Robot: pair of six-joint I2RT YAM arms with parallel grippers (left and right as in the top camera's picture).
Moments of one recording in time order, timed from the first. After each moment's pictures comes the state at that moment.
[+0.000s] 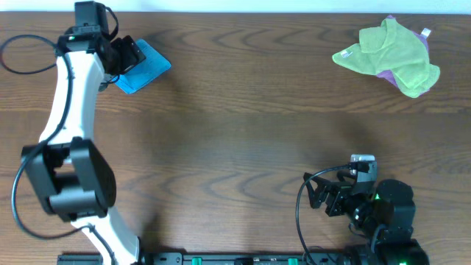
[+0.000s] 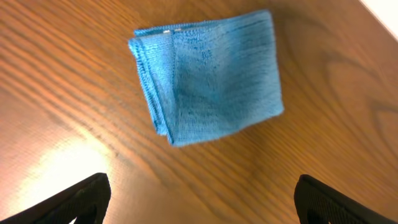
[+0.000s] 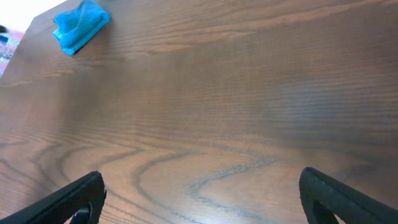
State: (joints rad) left arm 0.11 1.93 1.74 -0.91 0.02 -0.53; right arm 0.06 0.37 0.41 -0.70 -0.37 0.32
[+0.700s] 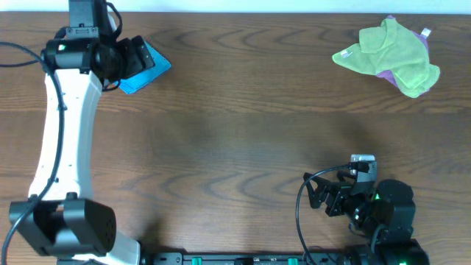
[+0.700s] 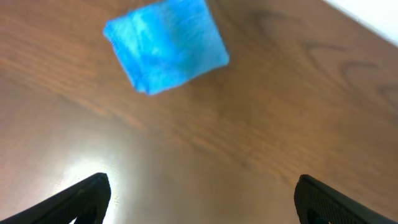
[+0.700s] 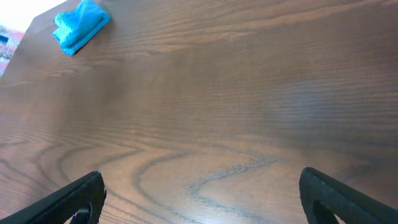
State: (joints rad) left arm 0.03 1.70 1.74 -1.11 0.07 -0.40; right arm 0.06 0.37 0.41 -0.70 -0.37 0.32
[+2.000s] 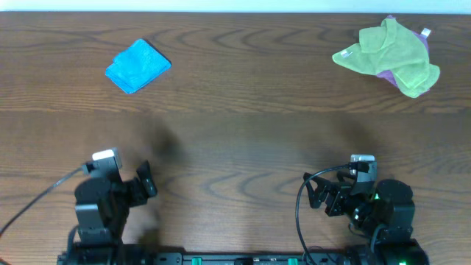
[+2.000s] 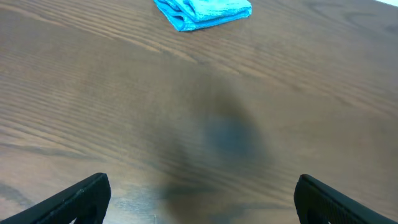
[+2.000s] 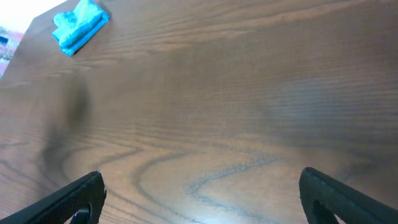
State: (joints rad) left arm 0.03 0.36 0.47 -0.74 -0.01 -0.22; right arm 0.06 0.37 0.41 -0.70 -0.37 0.32
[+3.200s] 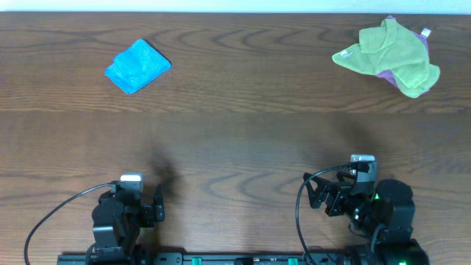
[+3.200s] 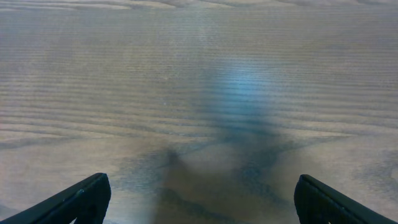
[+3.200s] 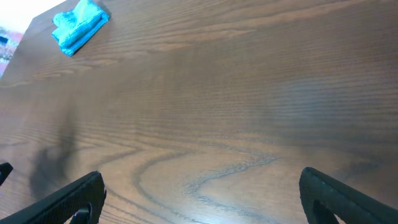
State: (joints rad) left arm 0.03 0.01 0.19 -0.84 0.05 0.05; right arm 0.06 0.37 0.41 -0.70 -0.37 0.32
